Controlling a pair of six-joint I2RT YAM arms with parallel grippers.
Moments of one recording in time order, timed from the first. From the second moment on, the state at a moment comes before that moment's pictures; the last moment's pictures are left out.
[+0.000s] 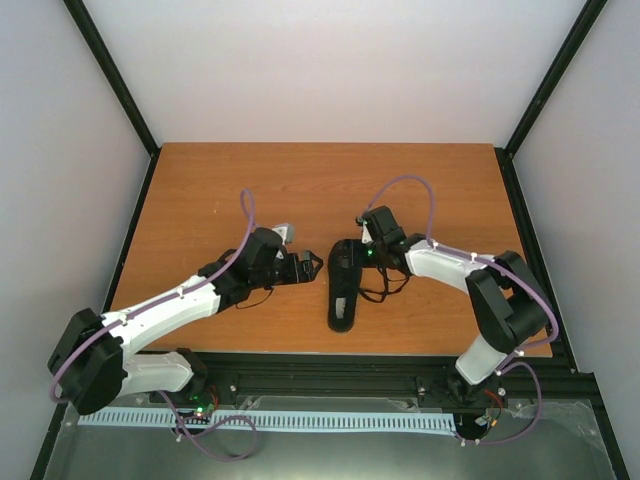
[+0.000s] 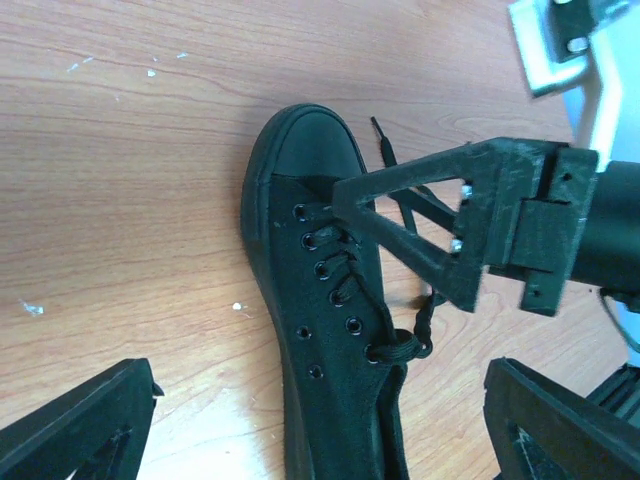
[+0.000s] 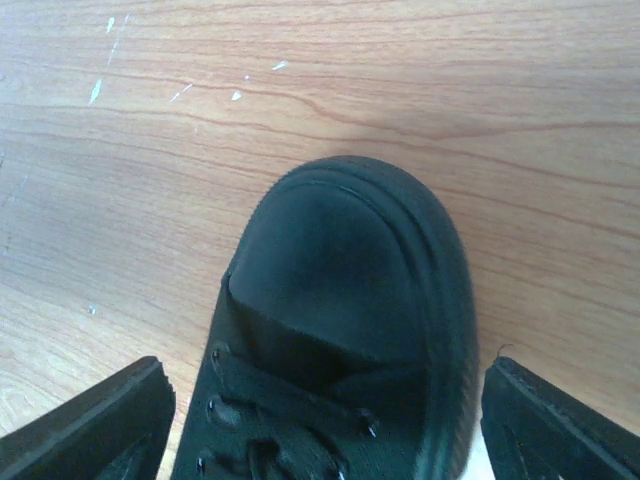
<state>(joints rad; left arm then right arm) -0.73 1.21 0.72 -0.19 0.10 -0.78 0.57 1.65 0.91 -0.17 -0.22 0.50</state>
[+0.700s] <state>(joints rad) -0.72 1.19 0.73 -0.26 0.02 -0.66 0.53 1.48 0.80 -0.42 0.06 0.50</state>
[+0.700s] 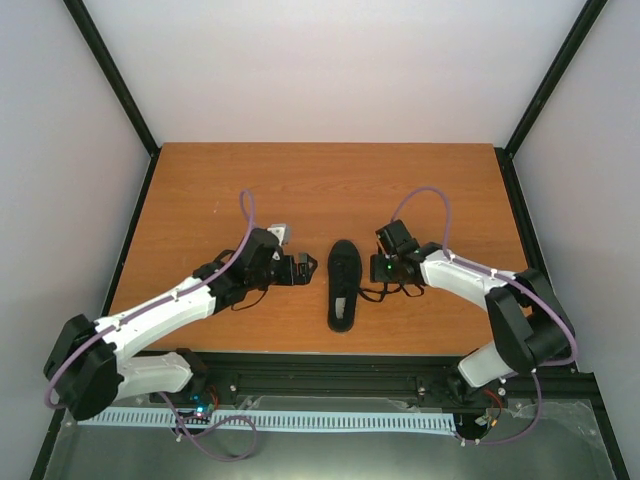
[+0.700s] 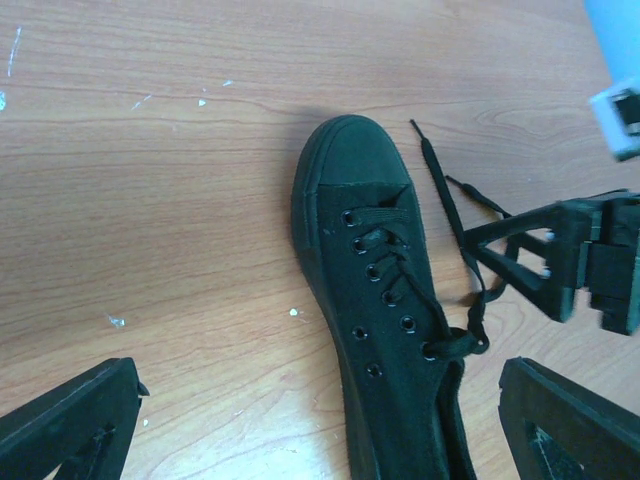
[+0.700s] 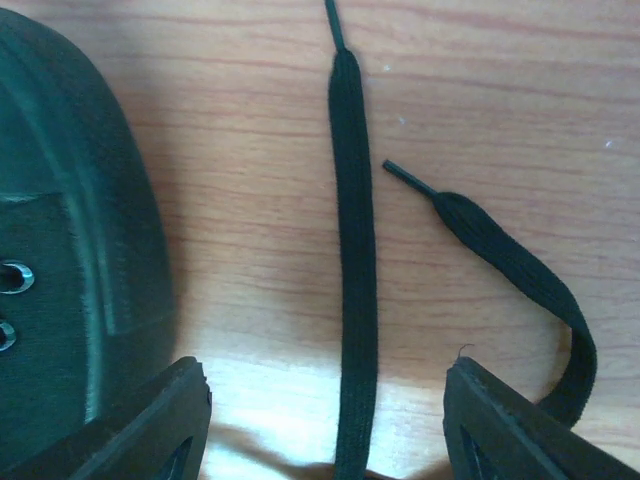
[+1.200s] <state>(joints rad) -0.72 1.06 0.68 -0.26 0.01 -0.64 0.56 1.59 0.80 -0.42 0.10 0.52</state>
